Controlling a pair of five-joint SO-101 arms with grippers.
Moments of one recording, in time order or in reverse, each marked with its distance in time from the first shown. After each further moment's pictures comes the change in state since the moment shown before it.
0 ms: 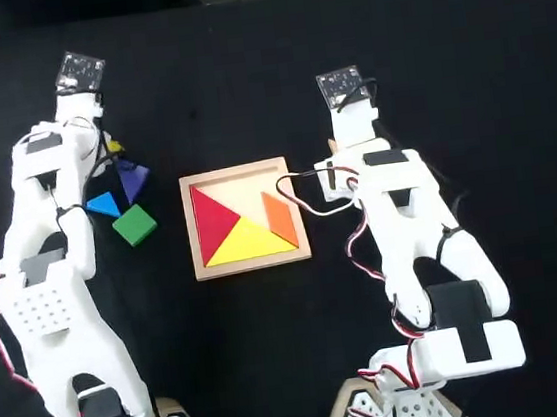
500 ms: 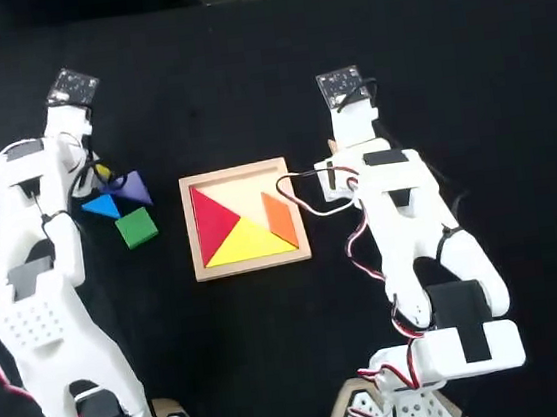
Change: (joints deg) left arm -3.3 -4.4 5.0 9.7 -6.2; right arm 0.0 0.0 0.0 0.0 0.0
